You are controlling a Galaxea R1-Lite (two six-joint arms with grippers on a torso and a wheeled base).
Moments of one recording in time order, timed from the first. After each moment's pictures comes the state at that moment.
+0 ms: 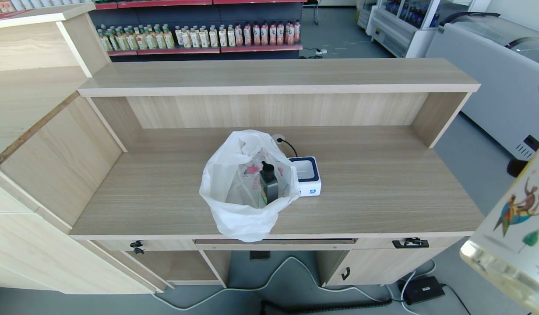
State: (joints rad) left arm 0.00 0.00 0.00 -0.04 0.13 -0.03; right arm 0.46 0.92 -0.69 -0.42 0.71 0.53
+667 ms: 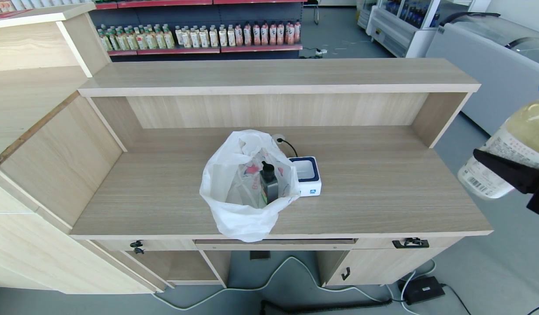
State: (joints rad) left arm 0.00 0.00 0.00 -0.04 0.13 -0.03; right arm -0.02 1.11 -0.53 -0.69 0.36 -0.49
